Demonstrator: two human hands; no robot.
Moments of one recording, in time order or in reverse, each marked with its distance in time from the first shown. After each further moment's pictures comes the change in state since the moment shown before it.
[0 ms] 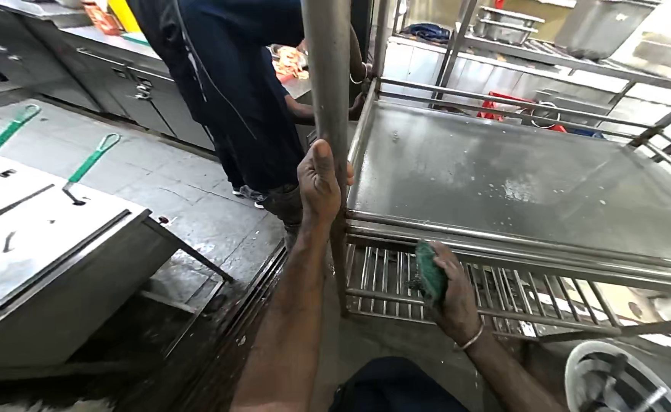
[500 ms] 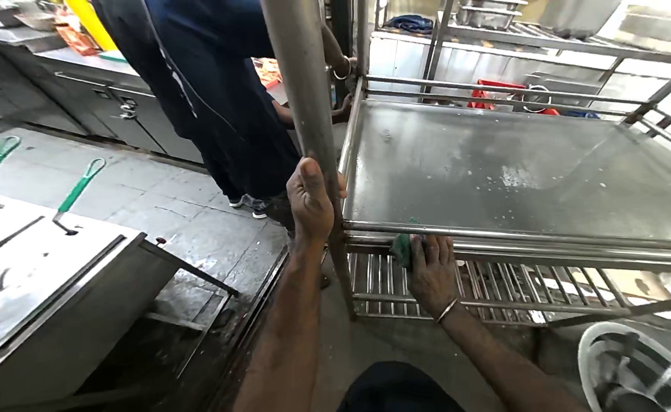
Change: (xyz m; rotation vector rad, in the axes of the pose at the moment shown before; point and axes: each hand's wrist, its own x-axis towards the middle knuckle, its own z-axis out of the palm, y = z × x) left_hand -0.005 -0.003 -0.003 0.030 -0.052 0.027; right_hand 0.018 0.009 0.057 -0.608 -0.071 0.070
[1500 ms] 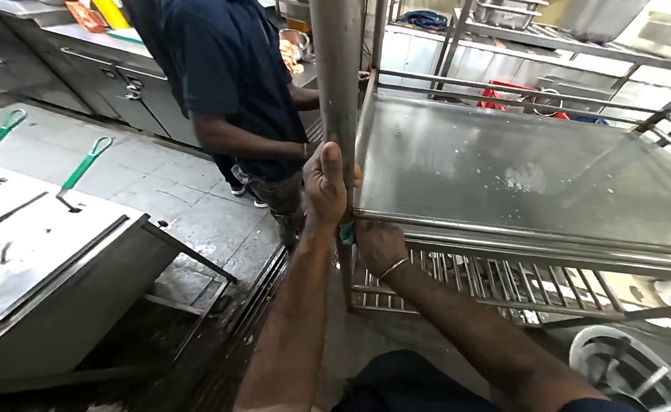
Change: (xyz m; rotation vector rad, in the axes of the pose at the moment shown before) left_hand 0.006 -0.009 -0.003 -0.057 -0.033 -0.006; right_hand 0.108 -0.096 -0.026 0.174 -0.613 -0.046
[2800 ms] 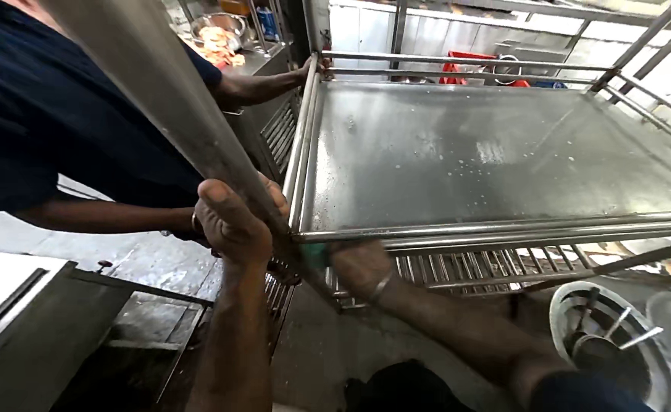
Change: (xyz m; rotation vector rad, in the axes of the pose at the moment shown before) left_hand -0.003 -0.001 0.000 0.048 -0.009 0.061; right_hand -0.021 0.042 0.001 0.086 0.142 -0.055
